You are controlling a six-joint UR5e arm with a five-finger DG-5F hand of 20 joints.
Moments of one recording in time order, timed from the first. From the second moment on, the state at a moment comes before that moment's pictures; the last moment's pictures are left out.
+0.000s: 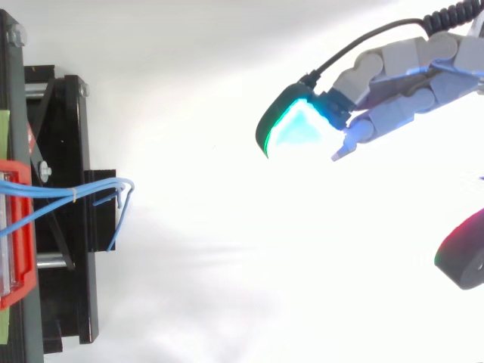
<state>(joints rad) 0.18 -1.87 -1.52 -2.97 -1.19 -0.21</state>
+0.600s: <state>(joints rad) 0.22 -1.87 -1.52 -2.97 -1.18 -0.35</state>
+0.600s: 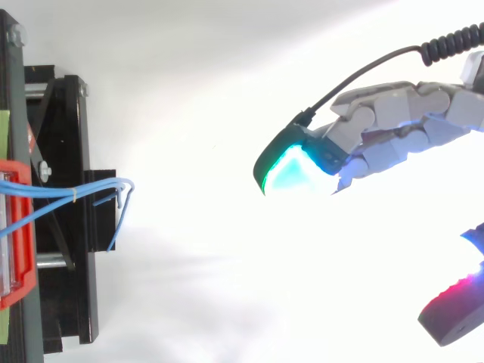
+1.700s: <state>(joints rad) 0.23 -2.00 -1.52 -2.94 -0.87 -0.10</state>
